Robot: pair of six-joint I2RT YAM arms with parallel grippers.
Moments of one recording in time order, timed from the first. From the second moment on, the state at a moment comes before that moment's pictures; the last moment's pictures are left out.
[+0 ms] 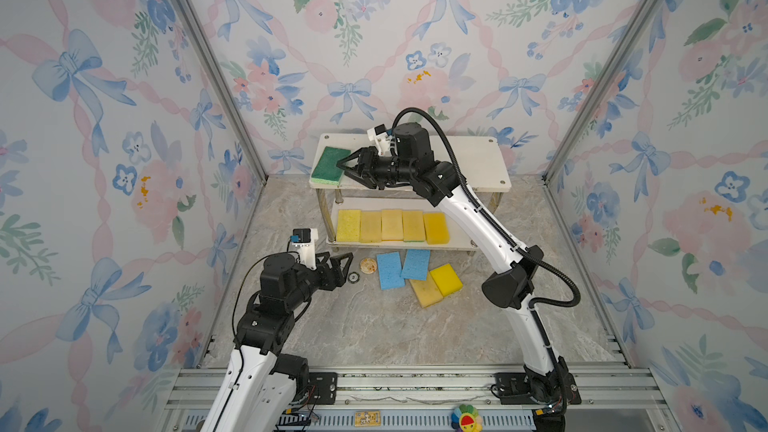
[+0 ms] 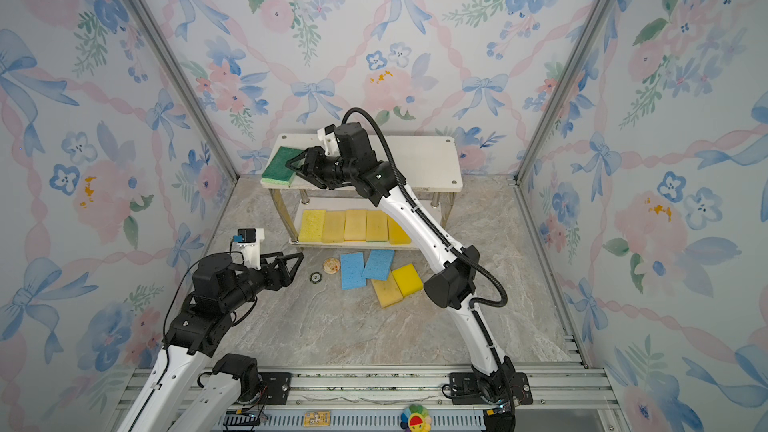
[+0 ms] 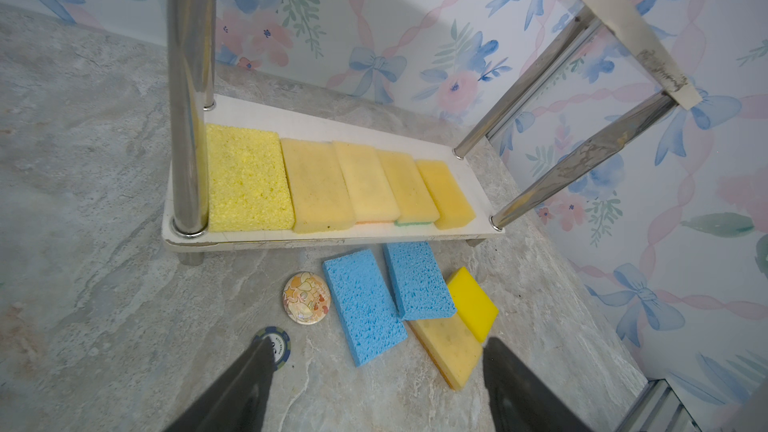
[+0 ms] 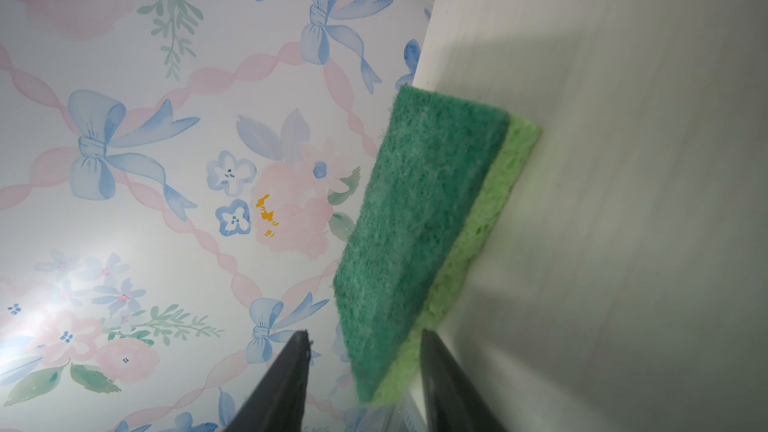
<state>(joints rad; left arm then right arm) -0.18 0.59 0.60 -0.37 0.33 -0.38 0.75 2.29 2.65 -0.60 -0.50 1.05</state>
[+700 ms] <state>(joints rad) -0.18 0.59 0.60 -0.37 0.33 -0.38 0.80 2.12 2.58 -0.68 -0.41 0.88</state>
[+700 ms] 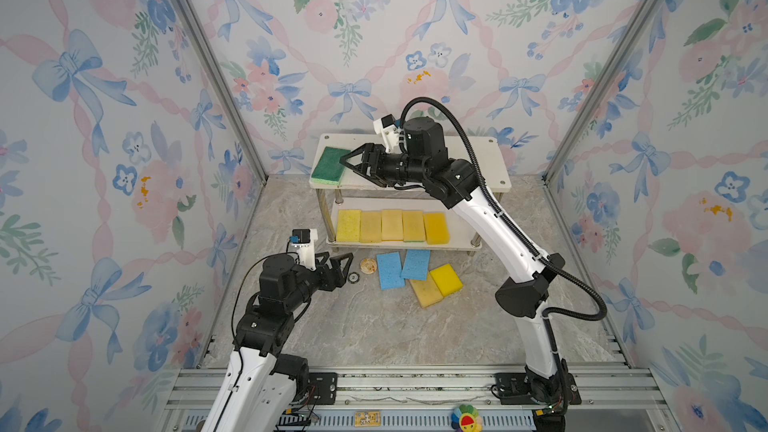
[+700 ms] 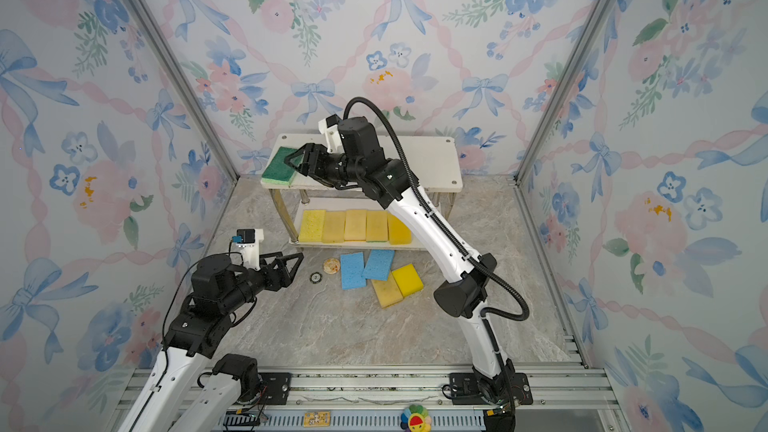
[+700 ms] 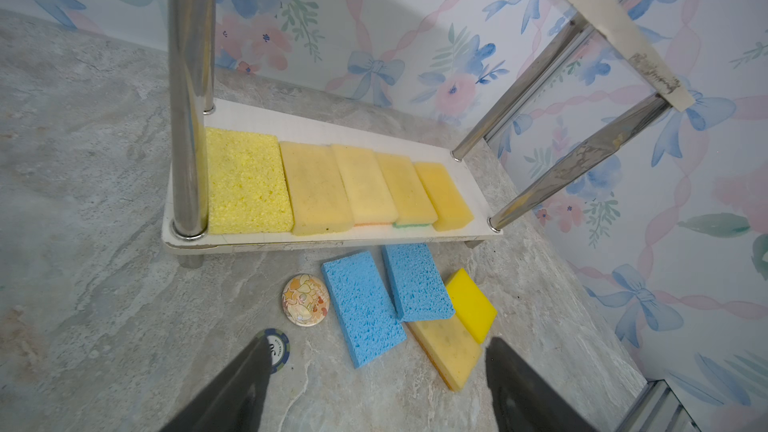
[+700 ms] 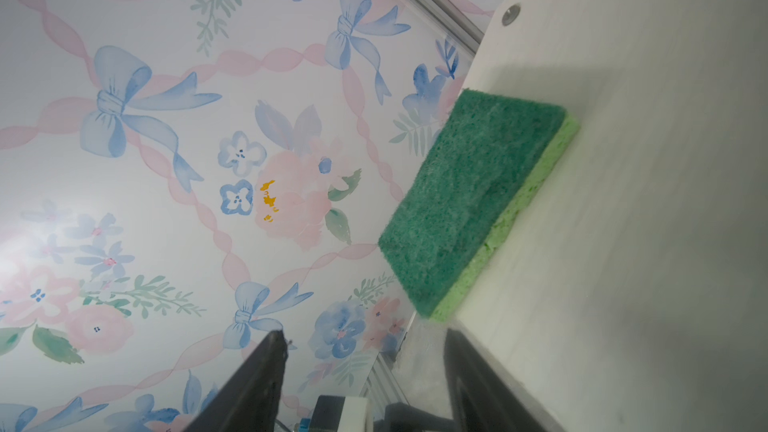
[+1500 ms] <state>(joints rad) -0.23 0.64 0.59 -0.34 0.40 -0.38 0.75 1.19 1.60 -0.85 -0.21 0.58</state>
